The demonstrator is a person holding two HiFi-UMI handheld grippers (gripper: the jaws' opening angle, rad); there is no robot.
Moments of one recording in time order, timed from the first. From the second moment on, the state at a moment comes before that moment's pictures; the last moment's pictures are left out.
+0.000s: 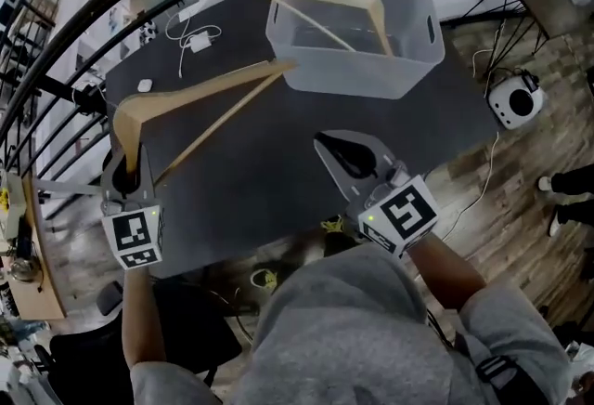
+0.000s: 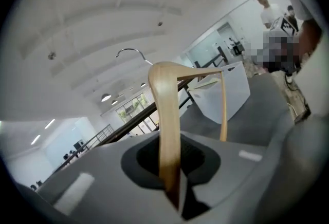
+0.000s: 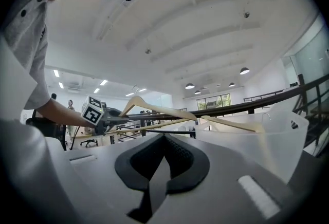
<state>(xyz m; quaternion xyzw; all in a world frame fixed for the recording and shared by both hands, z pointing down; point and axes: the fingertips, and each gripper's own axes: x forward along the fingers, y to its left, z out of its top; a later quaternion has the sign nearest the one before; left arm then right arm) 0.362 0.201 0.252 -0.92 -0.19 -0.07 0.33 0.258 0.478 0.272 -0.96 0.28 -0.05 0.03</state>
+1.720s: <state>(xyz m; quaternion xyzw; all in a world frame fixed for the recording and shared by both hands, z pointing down) 0.490 0.613 0.239 -0.77 -0.44 -0.02 0.46 0.148 0.774 0.287 -0.99 -0.06 -0.06 0.05</state>
